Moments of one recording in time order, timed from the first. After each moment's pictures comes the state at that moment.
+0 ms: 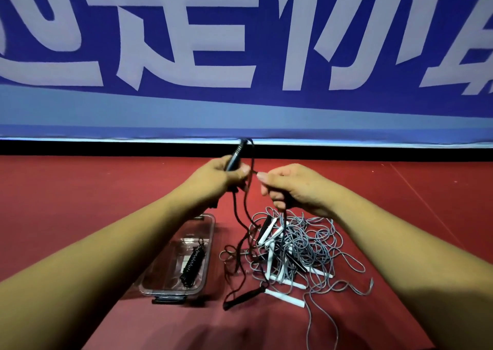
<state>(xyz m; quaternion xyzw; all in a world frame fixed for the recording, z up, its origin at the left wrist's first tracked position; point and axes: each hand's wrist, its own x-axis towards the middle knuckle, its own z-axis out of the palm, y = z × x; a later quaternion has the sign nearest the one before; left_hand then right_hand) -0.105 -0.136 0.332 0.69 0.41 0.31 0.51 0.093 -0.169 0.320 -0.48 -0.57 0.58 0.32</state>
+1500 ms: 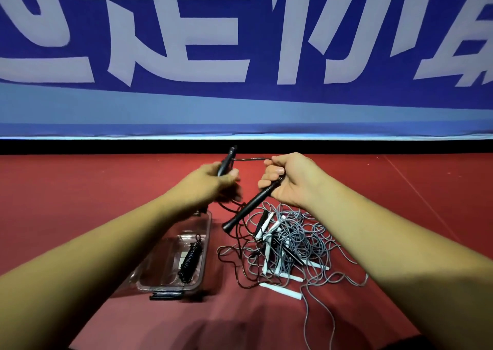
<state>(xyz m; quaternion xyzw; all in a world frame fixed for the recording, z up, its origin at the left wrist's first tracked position) -0.111 -0.142 0.323 0.64 0.48 0.26 0.54 0.067 -0.161 0.333 -0.45 -0.10 0.69 0.56</state>
